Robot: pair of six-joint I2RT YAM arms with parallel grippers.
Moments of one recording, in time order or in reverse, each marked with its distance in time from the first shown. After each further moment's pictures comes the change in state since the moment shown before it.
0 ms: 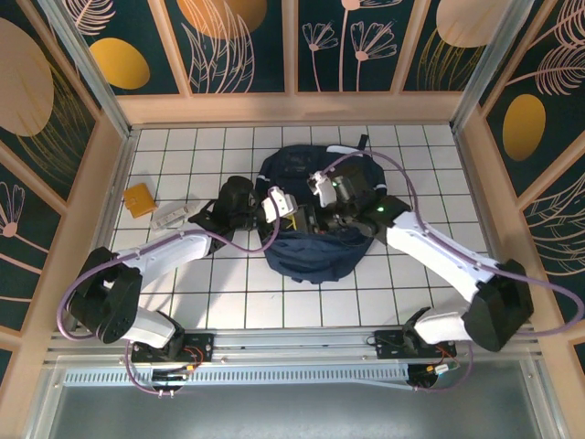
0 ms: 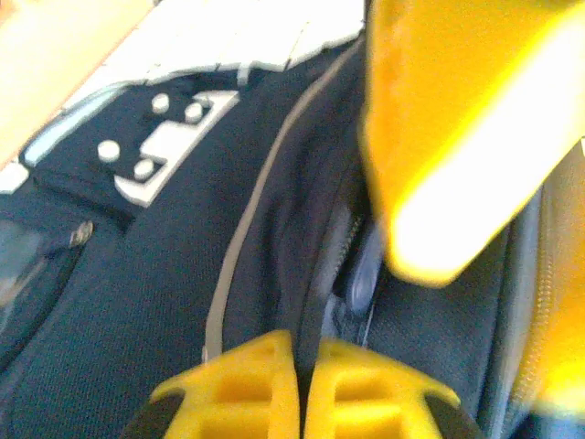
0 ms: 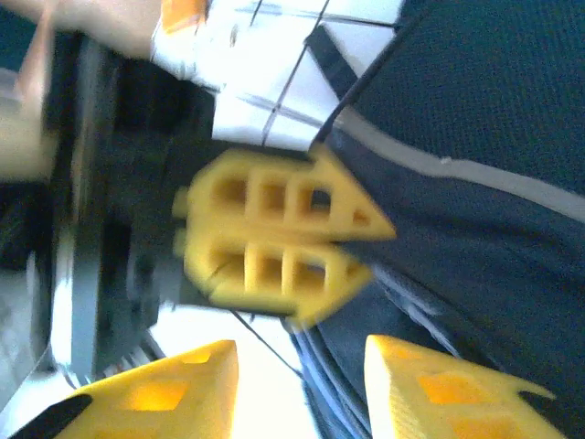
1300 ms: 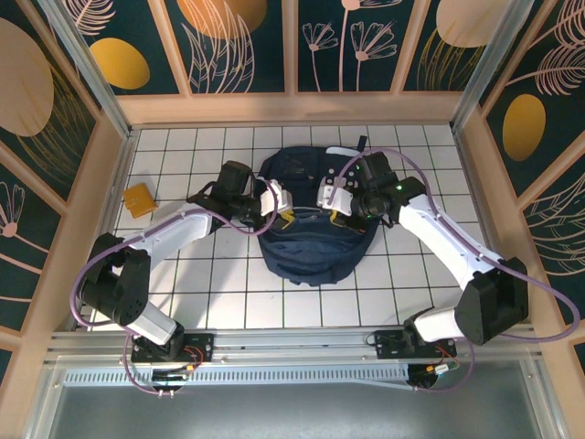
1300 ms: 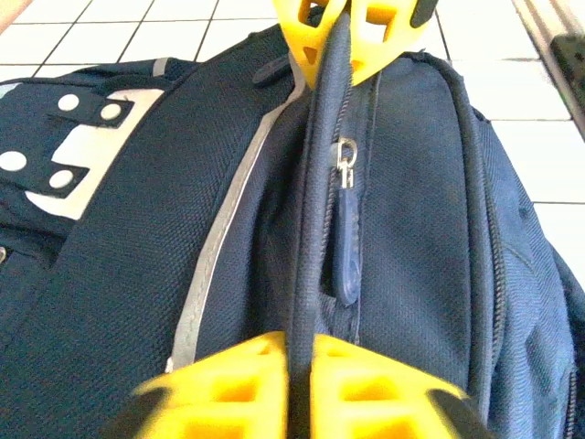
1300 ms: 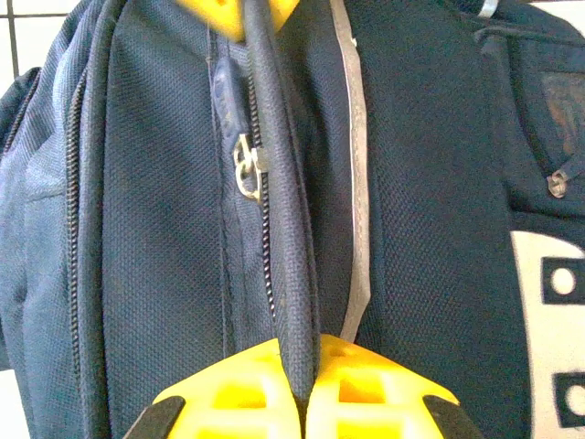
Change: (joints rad) left arm 0.110 0.113 0.179 -0.262 0.312 0.151; right arm -0.235 0.083 0.100 -0.278 0.014 -1.219
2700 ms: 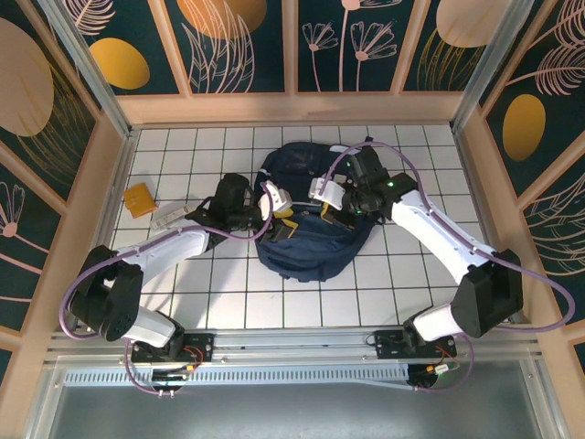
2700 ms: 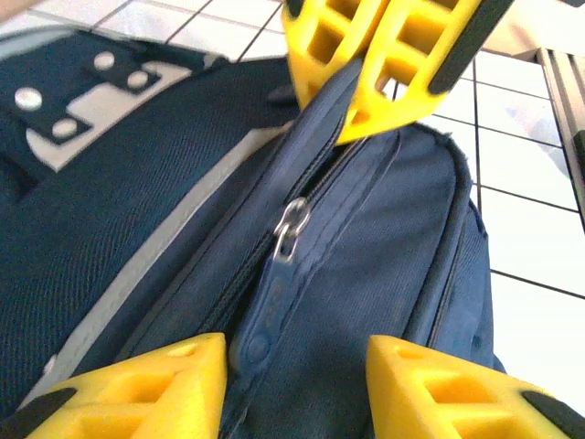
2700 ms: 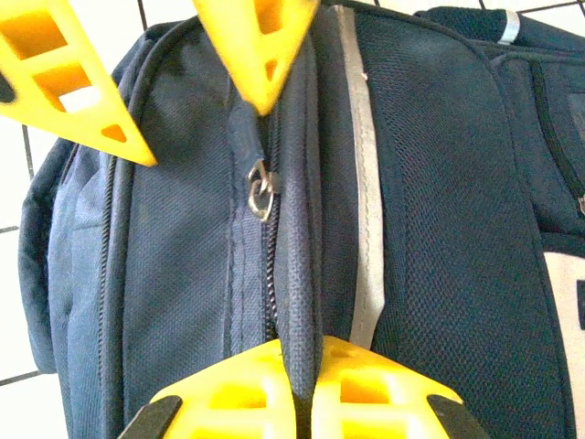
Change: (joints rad) left arm -0.061 -0.101 -0.179 0.248 -0.127 -0.327; right arm 0.064 0.034 0.027 0.046 0.006 0.140
